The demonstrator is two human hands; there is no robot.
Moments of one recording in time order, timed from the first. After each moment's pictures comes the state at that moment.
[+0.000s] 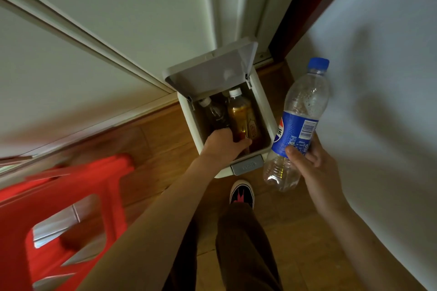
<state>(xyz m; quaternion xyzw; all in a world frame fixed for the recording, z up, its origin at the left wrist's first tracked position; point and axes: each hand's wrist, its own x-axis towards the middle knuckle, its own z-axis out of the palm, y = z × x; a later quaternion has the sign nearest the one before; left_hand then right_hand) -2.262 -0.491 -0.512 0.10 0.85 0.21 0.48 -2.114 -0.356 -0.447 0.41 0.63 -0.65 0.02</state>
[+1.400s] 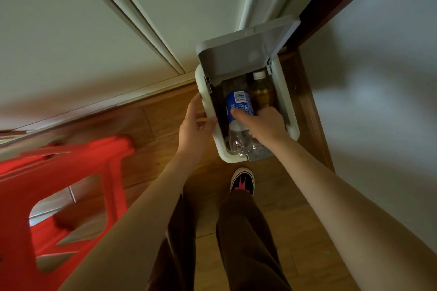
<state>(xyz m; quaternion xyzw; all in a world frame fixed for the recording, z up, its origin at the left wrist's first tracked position) -2.276 -0.575 -0.515 -0.08 0.79 0.50 0.33 -2.225 -0.412 -0.509 0.44 0.72 -0.49 0.22</state>
